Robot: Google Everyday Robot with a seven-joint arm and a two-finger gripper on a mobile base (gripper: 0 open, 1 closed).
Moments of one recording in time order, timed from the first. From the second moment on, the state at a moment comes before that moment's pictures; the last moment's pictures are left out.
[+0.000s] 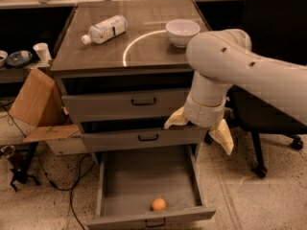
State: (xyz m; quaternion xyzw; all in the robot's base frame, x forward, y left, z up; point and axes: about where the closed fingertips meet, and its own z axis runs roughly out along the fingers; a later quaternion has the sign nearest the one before) arm 0.471 -0.123 0.744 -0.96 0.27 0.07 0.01
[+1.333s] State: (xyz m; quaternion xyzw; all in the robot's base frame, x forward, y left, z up) arm 0.504 -0.113 0.633 -0.99 0.10 0.10 0.00
